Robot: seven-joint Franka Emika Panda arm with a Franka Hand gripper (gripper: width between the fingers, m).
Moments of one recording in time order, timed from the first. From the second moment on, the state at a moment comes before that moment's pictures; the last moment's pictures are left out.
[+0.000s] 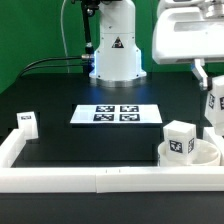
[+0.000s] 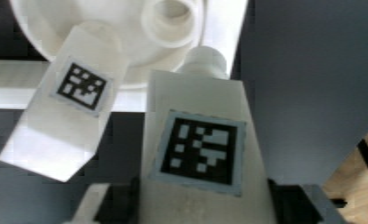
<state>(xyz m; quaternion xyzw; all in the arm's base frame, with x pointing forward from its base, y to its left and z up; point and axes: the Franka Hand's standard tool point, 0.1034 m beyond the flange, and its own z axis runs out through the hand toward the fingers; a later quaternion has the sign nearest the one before) 0.570 0.134 0.131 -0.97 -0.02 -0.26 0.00</state>
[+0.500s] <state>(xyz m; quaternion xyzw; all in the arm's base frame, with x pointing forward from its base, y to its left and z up) 0.558 0.136 0.116 -0.97 -0.05 -0.24 -0.01</state>
